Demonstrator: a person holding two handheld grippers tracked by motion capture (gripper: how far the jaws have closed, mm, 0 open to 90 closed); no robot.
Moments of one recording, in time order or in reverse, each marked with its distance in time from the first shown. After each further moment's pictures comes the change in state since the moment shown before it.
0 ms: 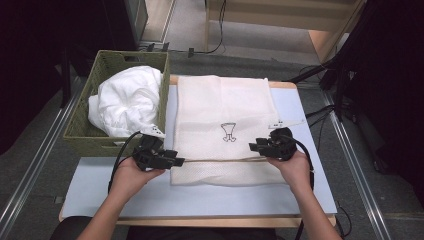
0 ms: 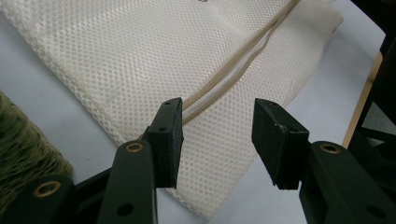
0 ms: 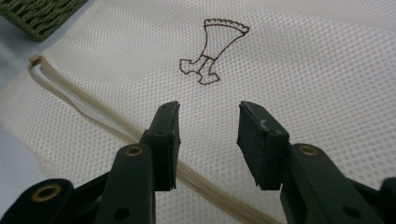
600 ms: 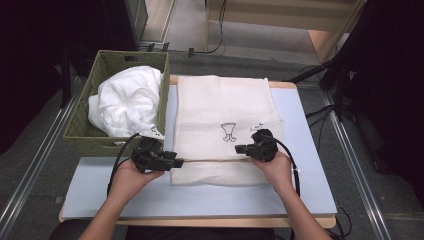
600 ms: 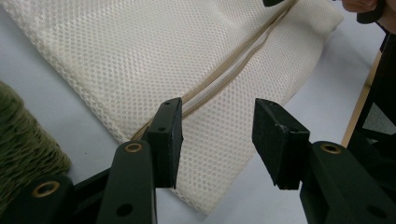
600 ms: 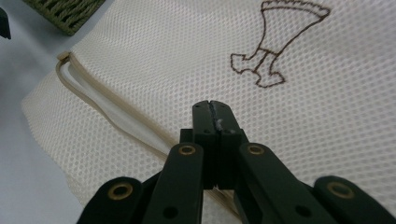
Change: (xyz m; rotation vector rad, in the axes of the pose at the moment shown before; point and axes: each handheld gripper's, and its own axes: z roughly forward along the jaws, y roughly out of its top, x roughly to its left) left arm -0.002 -0.005 -0.001 -0.002 0.003 -0.003; right arm 0.020 0.003 0.043 0.076 0.128 0.023
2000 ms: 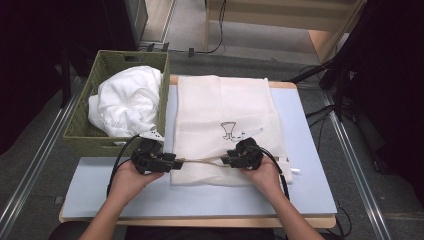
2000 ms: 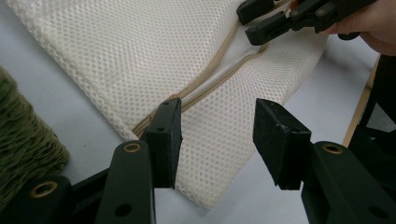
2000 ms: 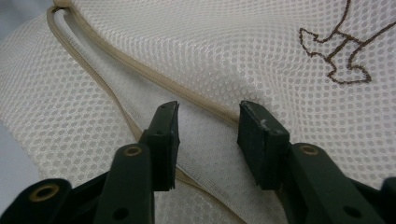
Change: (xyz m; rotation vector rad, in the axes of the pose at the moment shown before) left arm 0.001 -0.004 0.002 0.012 0.003 -0.007; right arm 0.024 -0.009 0.034 0.052 -0.028 -0.168
